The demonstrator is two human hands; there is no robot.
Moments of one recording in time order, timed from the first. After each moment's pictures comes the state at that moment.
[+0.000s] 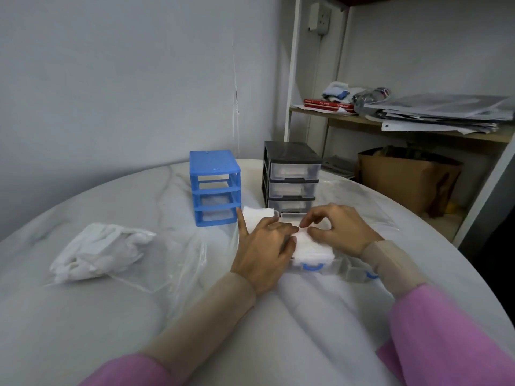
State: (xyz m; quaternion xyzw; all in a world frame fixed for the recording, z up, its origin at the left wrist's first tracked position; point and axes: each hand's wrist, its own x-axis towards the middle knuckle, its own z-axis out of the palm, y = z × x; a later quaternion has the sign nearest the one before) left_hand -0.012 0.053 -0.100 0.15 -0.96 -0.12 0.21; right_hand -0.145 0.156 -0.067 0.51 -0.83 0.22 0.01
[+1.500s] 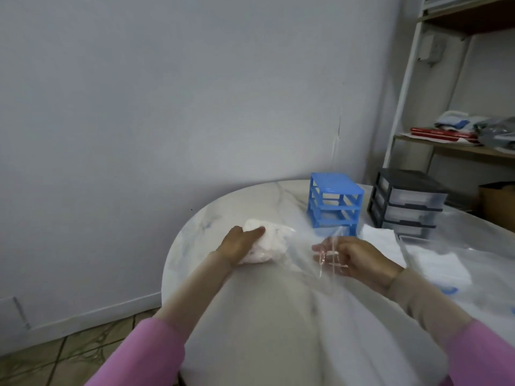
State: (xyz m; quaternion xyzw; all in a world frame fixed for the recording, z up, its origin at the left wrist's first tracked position) left_hand 0.180 -0.085 -0.076 0.44 -0.69 -0.50 0.27; right_hand 0.026 0.069 -0.059 0.36 -0.64 0.53 -0.41
